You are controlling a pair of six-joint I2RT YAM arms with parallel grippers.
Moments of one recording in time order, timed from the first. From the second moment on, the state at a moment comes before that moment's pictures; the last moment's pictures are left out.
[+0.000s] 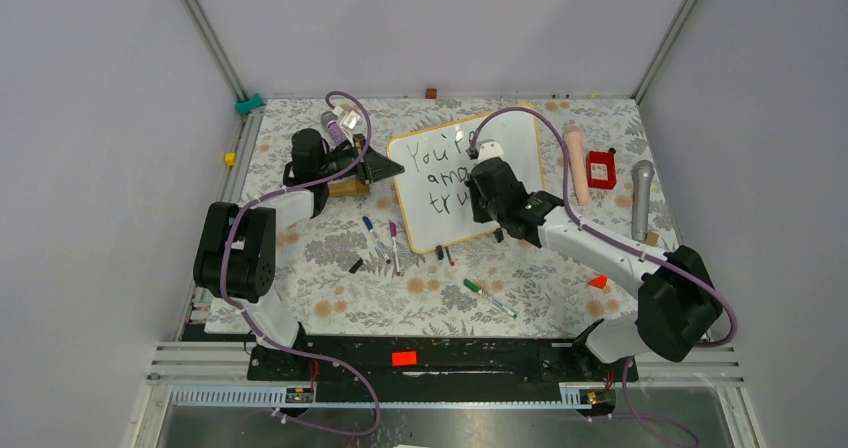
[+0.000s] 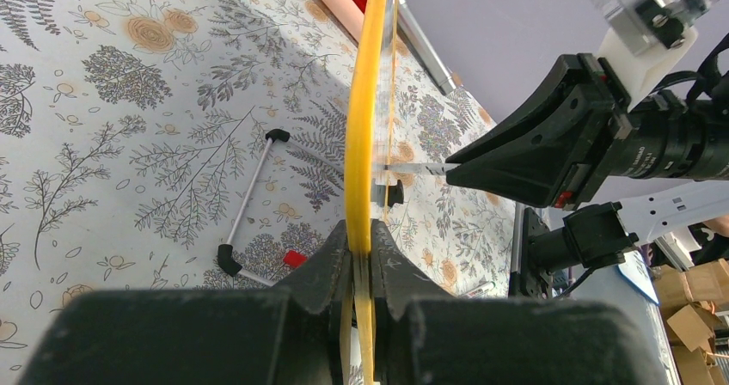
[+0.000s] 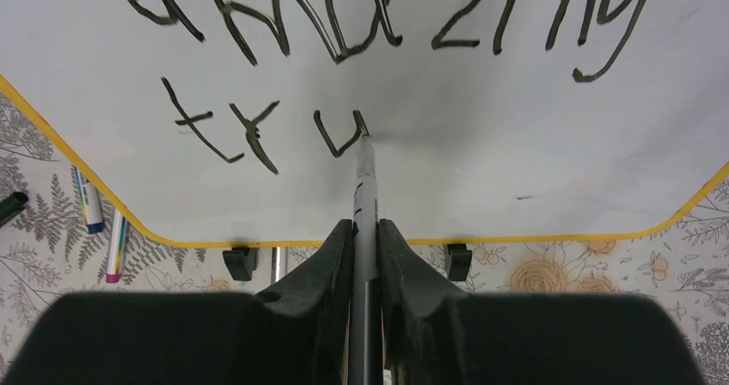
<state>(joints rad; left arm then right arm) -0.15 1.71 0.91 0.68 1.04 -0.56 0.71 1.44 1.03 -0.32 0.28 0.29</state>
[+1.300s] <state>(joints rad) -0.15 1.71 0.91 0.68 1.04 -0.56 0.65 1.41 1.08 -0.31 0.29 0.26</state>
